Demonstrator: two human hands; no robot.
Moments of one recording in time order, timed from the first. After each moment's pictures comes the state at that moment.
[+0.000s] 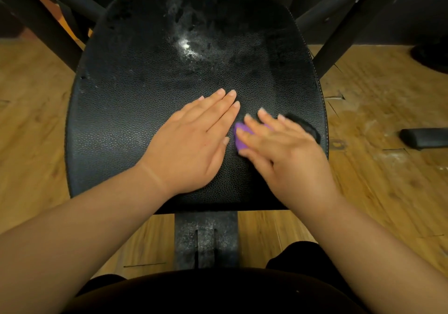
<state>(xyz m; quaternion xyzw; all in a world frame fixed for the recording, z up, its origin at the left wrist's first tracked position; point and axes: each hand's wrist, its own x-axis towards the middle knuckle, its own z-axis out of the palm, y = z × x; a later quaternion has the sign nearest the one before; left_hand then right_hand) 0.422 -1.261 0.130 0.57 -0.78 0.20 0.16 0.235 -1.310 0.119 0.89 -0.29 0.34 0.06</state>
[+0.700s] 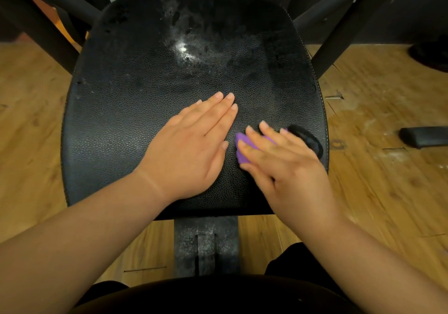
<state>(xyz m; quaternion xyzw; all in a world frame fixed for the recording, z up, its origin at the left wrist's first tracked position) 0.423 -1.262 0.130 0.58 -0.78 0.19 0.16 0.231 -1.298 0.111 0.89 -0.31 0.34 0.04</state>
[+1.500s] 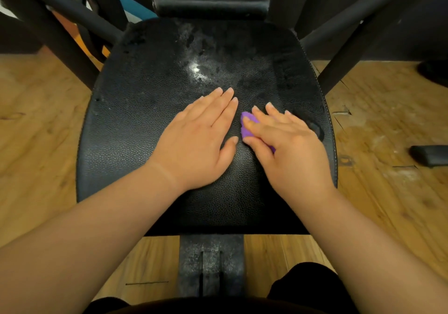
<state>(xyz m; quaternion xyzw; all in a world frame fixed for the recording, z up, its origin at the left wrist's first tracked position) 0.432 -1.287 0.143 0.63 -0.73 0.20 0.17 0.259 -1.335 0.135 0.87 -0.35 0.35 0.01</state>
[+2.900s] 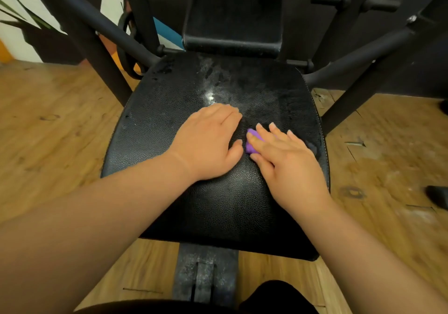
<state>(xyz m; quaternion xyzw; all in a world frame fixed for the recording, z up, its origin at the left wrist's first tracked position) 0.430 -1.303 0.176 0.66 -0.71 0.16 0.17 0.258 -1.357 0.151 0.90 -0.31 0.31 0.06</state>
